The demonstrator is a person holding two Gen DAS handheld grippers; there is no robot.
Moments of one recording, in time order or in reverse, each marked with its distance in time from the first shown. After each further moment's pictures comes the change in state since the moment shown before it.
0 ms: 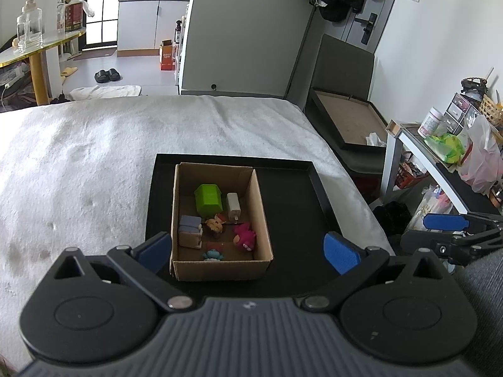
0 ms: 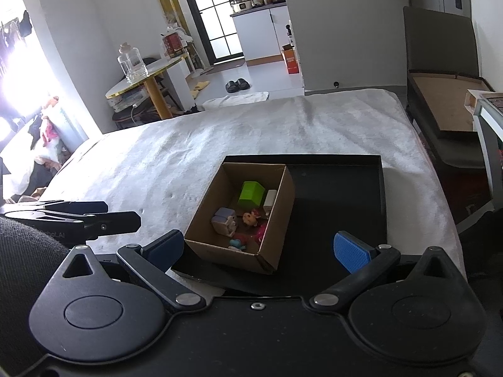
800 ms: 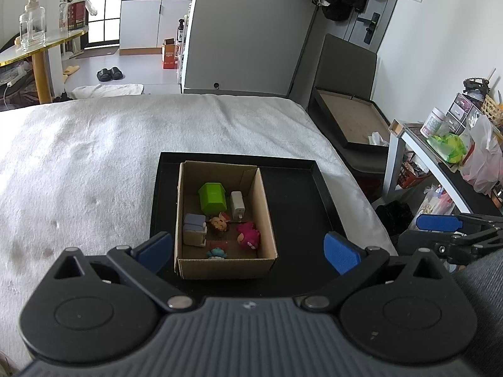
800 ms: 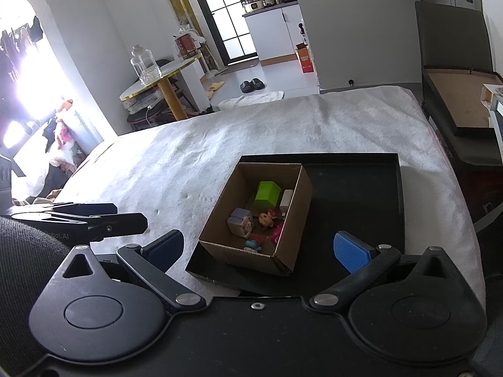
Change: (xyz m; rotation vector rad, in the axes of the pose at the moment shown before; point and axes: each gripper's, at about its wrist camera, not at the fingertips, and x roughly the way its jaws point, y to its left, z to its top) left arm -0.002 0.006 -0.002 -0.002 0.003 0.005; right arm 0.008 -0.005 0.000 0.011 0.002 0.077
